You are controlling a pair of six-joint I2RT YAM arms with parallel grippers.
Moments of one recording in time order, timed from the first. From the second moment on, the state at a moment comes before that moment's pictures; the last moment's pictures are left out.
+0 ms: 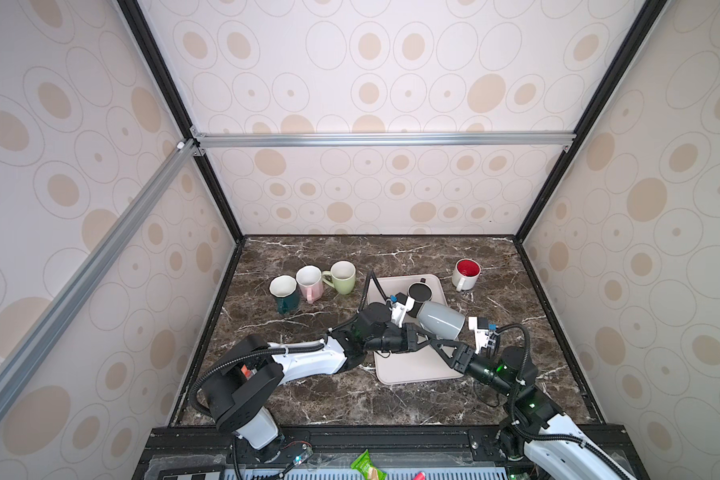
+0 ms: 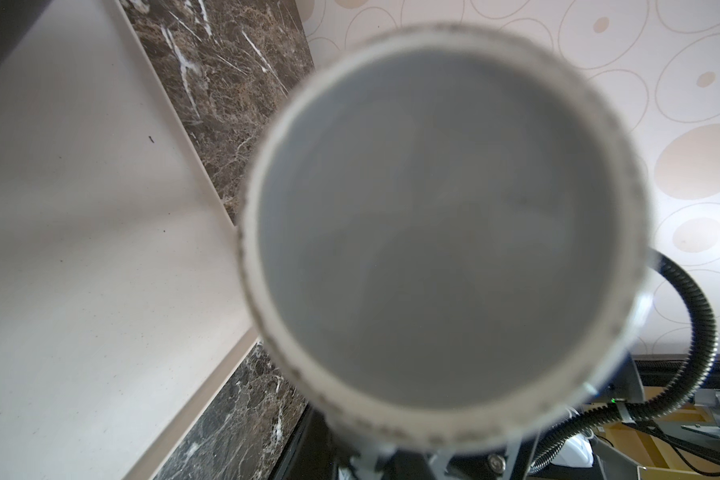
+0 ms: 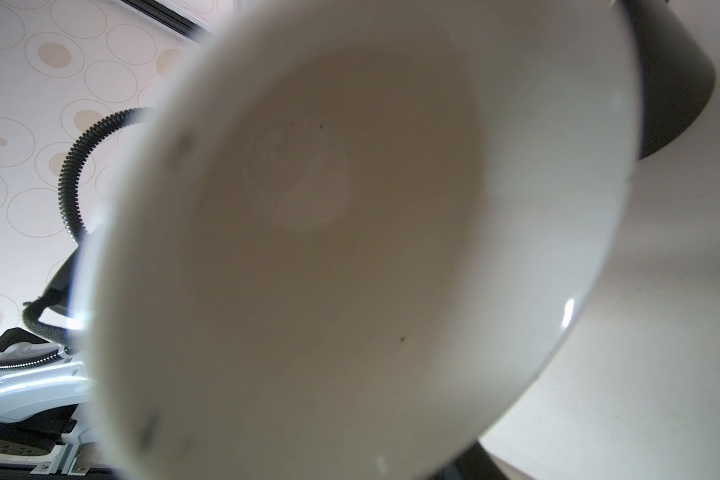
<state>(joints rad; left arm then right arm) -0.93 1.60 0.81 0.48 0.49 -1.08 0.47 0.47 0.14 0.17 -0.44 1.02</state>
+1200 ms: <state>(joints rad) -0.90 1.67 0.79 0.67 0.55 -1.15 0.47 0.46 0.11 0.03 -0.30 1.06</state>
